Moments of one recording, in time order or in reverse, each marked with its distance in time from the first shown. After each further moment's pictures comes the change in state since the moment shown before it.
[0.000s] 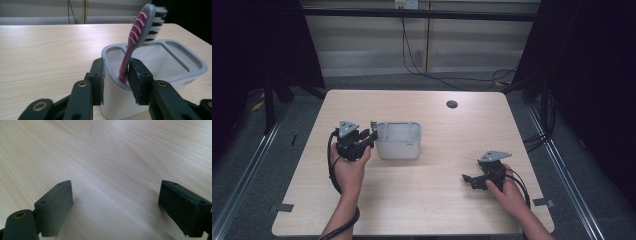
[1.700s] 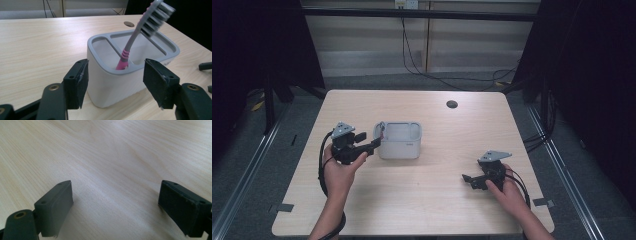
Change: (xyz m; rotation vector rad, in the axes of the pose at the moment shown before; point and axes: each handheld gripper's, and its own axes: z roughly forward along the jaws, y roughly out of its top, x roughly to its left) left arm 0.013 -0.002 -0.011 0.053 -0.168 0.030; right arm 0.000 0.000 0.000 0.000 0.000 0.001
